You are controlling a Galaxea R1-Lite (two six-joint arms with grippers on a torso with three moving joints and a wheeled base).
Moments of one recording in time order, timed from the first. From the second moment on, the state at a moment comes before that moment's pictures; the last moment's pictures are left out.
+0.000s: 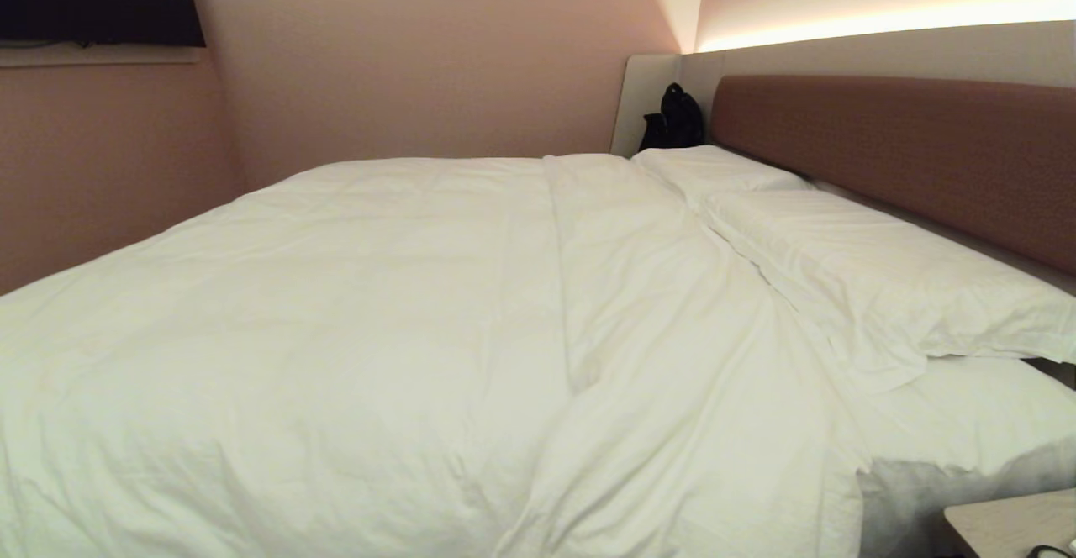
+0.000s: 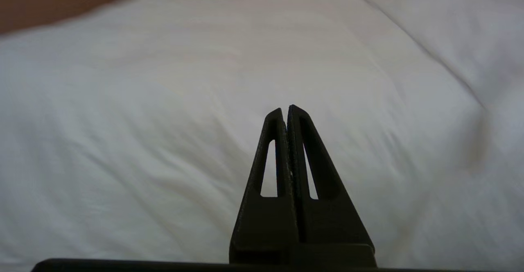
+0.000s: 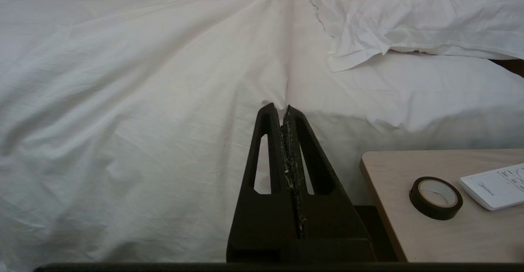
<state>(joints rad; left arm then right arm) 0.01 0.06 -0.20 0.14 -0.03 0.00 0.01 0.00 0.00 0.00 0.01 -0.02</state>
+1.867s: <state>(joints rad) 0.01 0.00 -0.05 0.12 -0.01 -0.05 0.01 0.00 0.00 0.00 0.01 -0.02</state>
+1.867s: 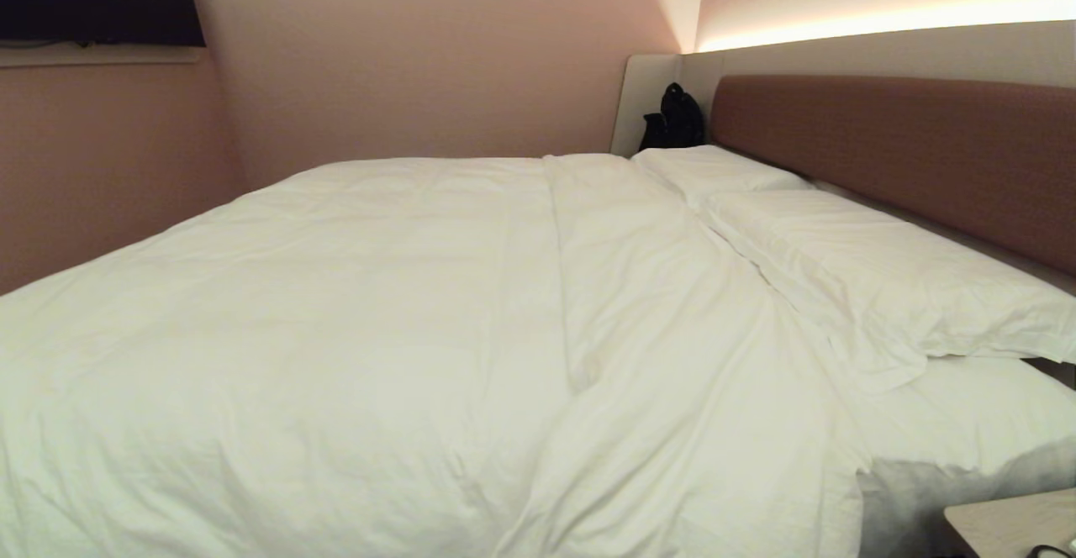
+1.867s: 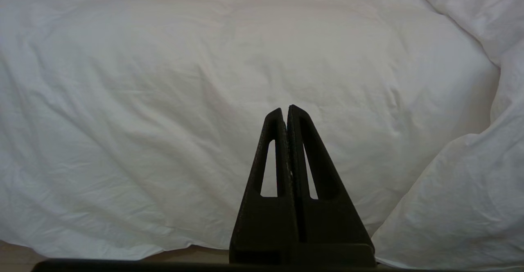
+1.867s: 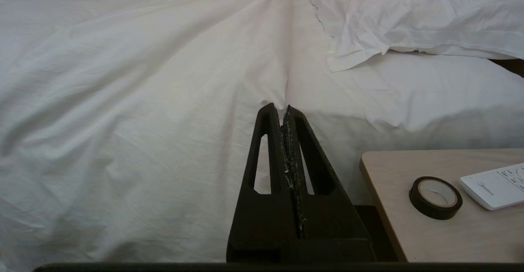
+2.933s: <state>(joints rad) 0.01 0.00 -0.05 0.12 -0.01 -0.05 0.01 0.00 0.00 0.00 0.01 -0.02</state>
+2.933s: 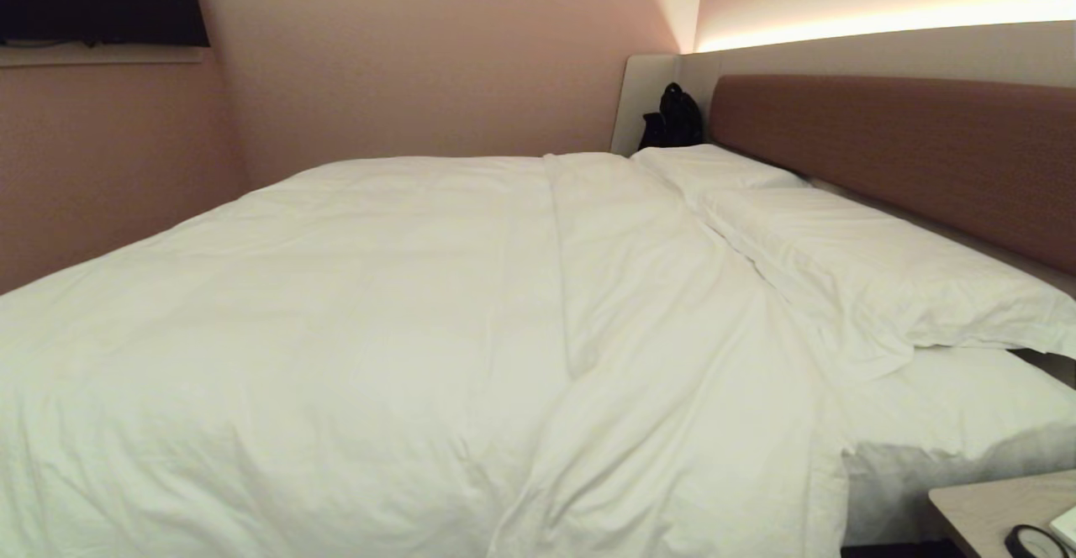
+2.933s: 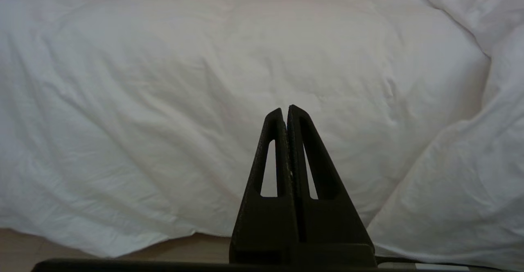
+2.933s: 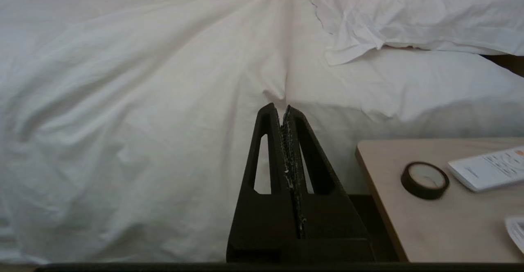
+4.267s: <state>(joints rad) 0.01 0.00 -0.05 0.12 -0.01 -0.05 0.01 0.00 0.00 0.00 0.01 -0.02</state>
